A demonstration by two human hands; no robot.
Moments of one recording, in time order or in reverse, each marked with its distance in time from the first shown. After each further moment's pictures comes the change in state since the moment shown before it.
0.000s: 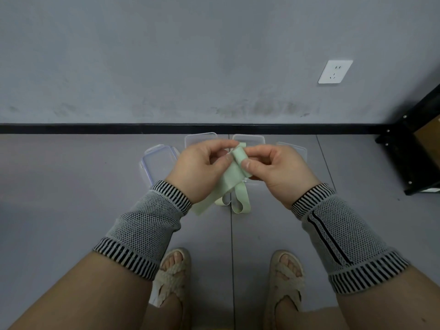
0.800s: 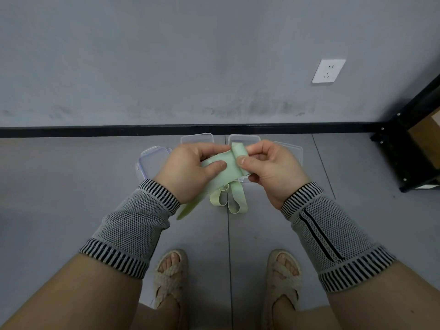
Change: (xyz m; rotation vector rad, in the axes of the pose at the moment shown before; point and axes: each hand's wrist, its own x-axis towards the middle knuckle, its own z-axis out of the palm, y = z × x) left_hand 0.002 -0.001 -0.005 0.061 -0.088 0.000; right_hand 0.001 0.001 0.000 0.182 0.119 0.114
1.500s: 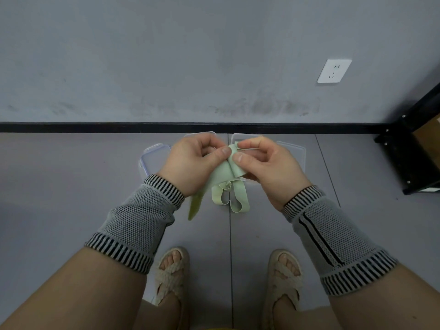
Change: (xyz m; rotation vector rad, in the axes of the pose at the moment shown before) left_hand 0.002 0.001 -0.001 -0.185 0.092 -0.068; right_hand -0.002 0.004 0.008 -0.029 -0.063 -0.081
